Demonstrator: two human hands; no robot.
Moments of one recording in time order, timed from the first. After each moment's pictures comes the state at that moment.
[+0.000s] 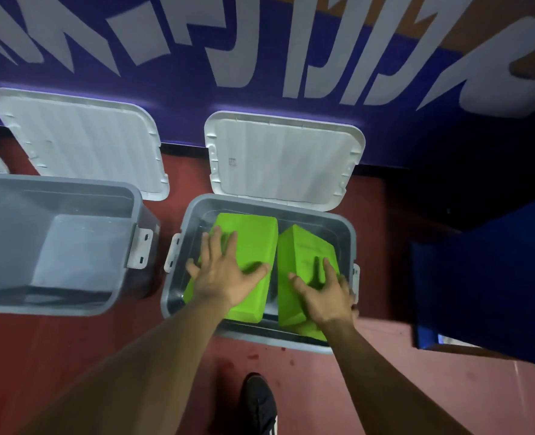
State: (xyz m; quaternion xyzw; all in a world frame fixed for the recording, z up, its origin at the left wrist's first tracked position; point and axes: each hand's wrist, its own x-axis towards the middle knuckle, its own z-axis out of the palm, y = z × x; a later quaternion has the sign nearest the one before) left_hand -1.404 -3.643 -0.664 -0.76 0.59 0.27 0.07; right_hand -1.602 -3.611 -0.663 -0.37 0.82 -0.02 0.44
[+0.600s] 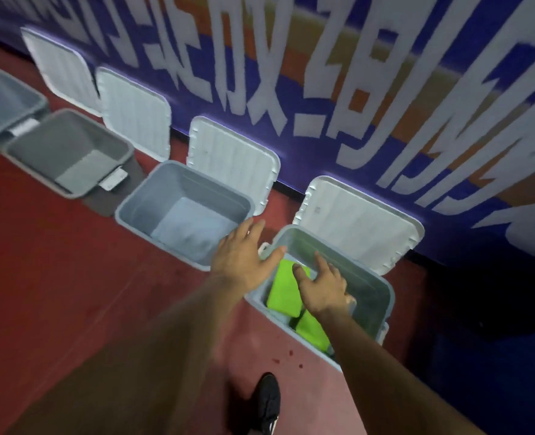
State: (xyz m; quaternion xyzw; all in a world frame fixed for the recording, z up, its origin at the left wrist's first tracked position) left_hand -1.270 -3.519 -0.410 -0.82 0.53 0.19 -0.14; right_hand -1.442 -3.555 -0.432 -0.62 0.68 0.01 0.39
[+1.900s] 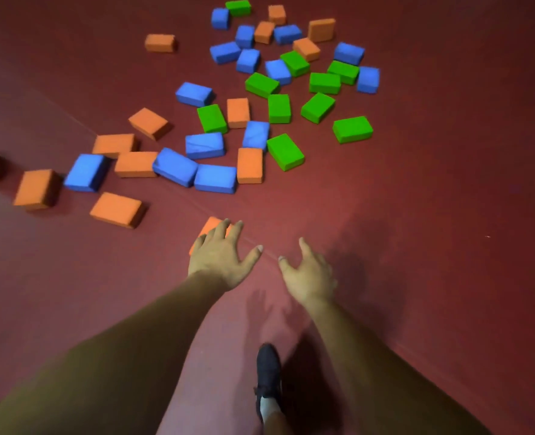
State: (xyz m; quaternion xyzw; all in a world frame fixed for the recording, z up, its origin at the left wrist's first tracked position) left_hand -0.986 -2.343 -0.381 -0.95 -0.26 0.09 -0.16; right_hand -0.906 -2.509 -0.410 -0.93 -0.06 0.26 0.25
